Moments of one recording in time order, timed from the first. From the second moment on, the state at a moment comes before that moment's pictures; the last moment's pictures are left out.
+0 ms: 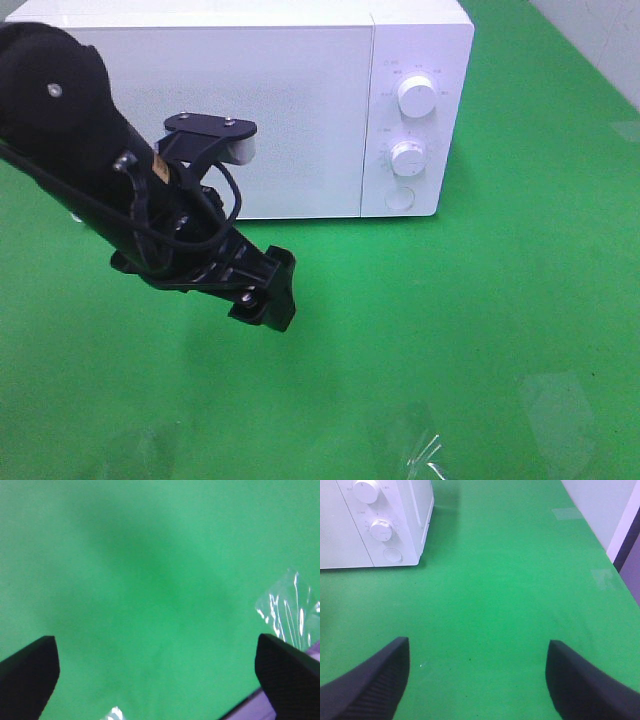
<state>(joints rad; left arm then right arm) -0.73 1.69 -1.01 -0.23 0.60 0.05 -0.03 0.00 -0.49 -0.01 0.97 0.05</state>
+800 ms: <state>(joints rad) -0.11 1.36 -1.01 -0.18 1.07 0.08 -0.03 0.00 -0.49 -0.01 0.97 0.05</state>
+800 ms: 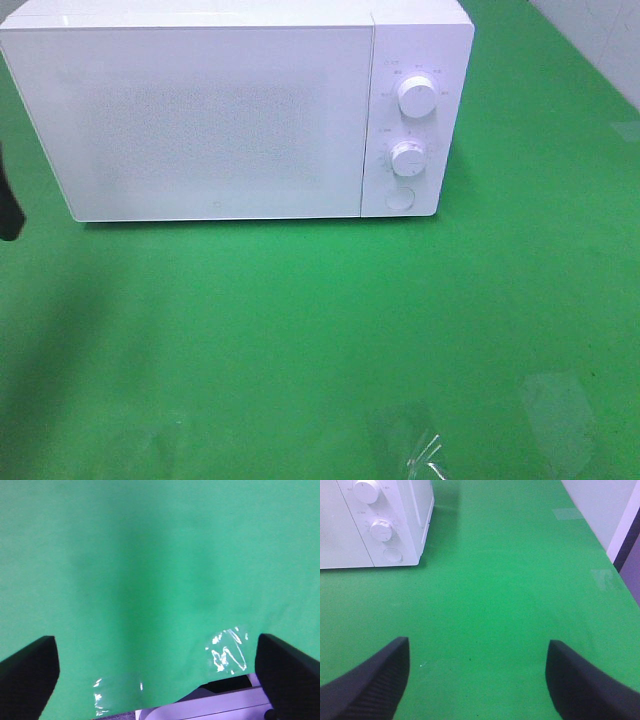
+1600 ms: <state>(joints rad) 0.01 0.86 -0.59 -0.16 1.04 0.05 -0.03 0.00 -0.49 -0.01 0.97 0.05</state>
